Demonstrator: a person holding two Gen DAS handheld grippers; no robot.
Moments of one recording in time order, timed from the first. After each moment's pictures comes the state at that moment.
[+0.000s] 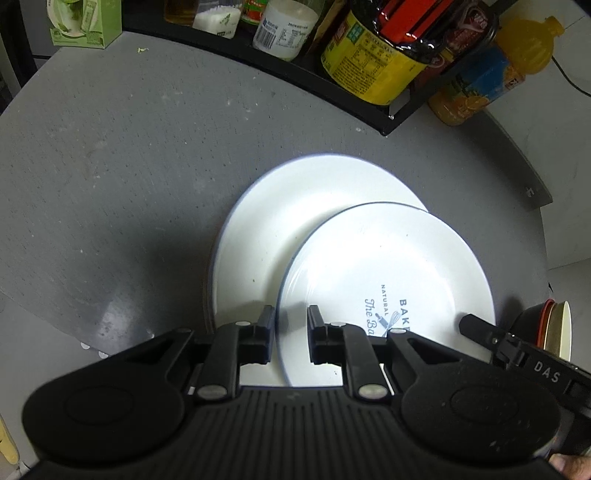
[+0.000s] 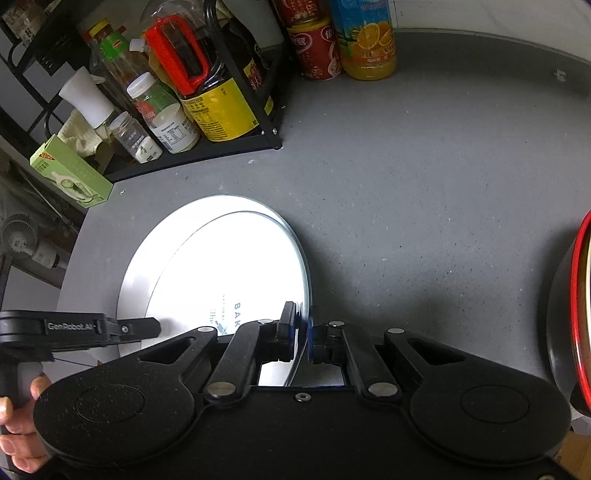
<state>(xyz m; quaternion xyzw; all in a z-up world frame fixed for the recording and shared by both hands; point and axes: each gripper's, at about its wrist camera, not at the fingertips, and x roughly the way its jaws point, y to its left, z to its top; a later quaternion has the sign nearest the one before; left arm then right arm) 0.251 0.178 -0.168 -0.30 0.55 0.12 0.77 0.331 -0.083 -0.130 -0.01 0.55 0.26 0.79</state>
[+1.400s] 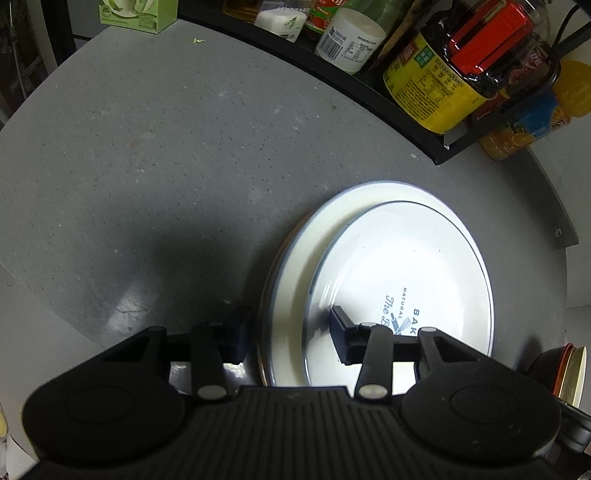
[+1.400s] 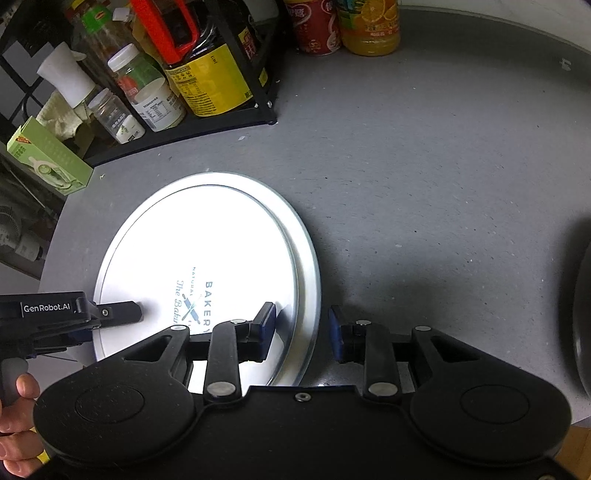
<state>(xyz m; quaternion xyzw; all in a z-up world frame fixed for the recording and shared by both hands) 0.243 0.203 -0.185 -0.32 0.54 0.19 0.75 0.329 -0.059 -0.157 -0.03 0.57 0.23 0.79</state>
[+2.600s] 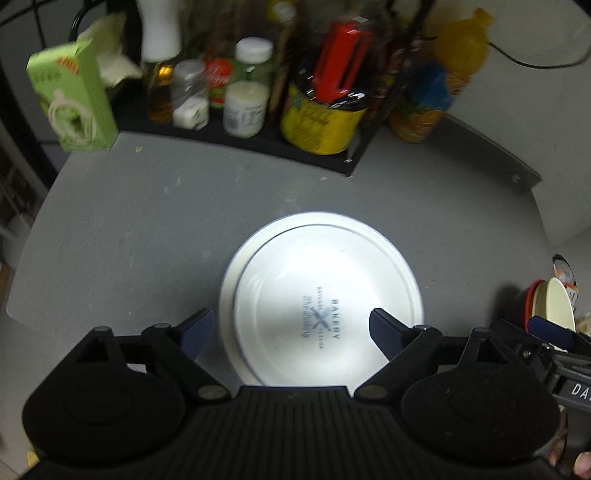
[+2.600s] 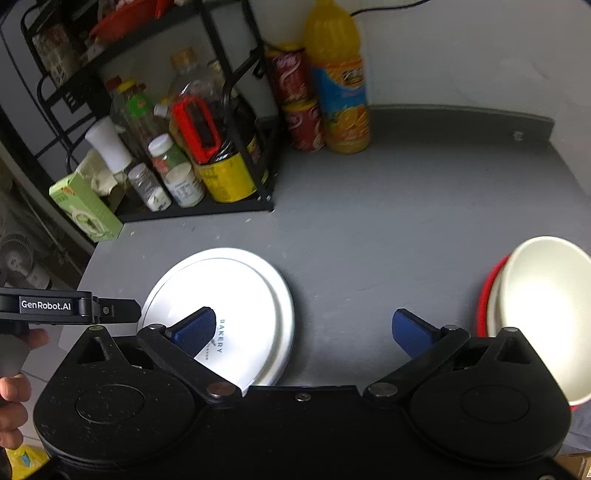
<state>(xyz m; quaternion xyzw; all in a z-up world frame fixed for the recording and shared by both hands) 0.253 0.140 -0.081 -0.18 0.53 0.13 0.82 0.302 -0.119 -0.060 -0.02 0.47 0.24 0.85</state>
